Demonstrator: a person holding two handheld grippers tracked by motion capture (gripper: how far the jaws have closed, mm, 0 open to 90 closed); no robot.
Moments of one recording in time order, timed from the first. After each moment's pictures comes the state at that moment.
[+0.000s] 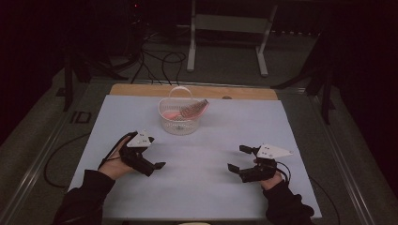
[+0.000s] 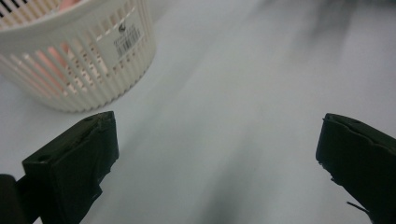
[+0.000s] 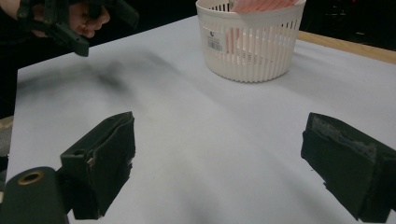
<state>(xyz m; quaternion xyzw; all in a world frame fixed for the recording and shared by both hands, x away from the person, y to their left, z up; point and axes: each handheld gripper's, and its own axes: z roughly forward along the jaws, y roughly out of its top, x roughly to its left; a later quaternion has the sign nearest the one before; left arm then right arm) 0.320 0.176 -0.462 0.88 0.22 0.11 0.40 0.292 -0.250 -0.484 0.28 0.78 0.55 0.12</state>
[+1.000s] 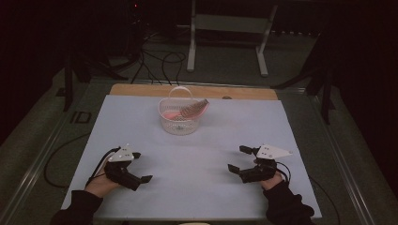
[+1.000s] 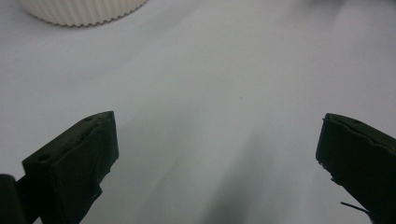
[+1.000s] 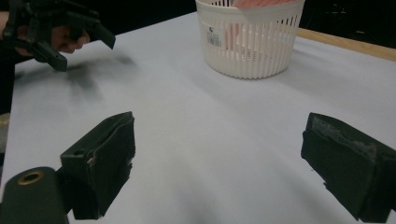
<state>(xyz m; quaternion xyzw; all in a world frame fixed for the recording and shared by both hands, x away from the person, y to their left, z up) 0.285 0.222 -0.497 0.86 0.29 0.07 0.42 0.292 -0.252 -0.486 0.28 0.78 0.55 0.12</state>
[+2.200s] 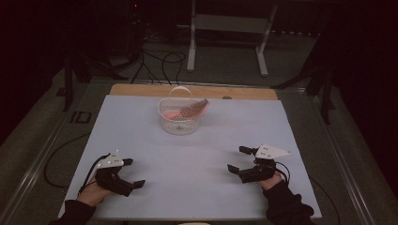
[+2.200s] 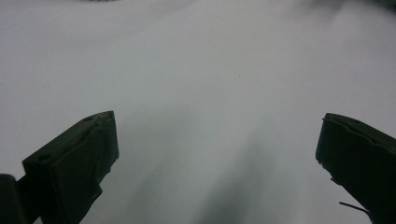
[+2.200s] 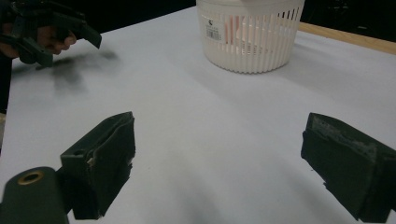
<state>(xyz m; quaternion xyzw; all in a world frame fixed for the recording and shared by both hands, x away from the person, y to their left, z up) 0.269 0.240 -0.507 0.84 0.31 0.06 0.43 0.294 -0.251 -0.490 0.28 0.78 0.54 0.12</state>
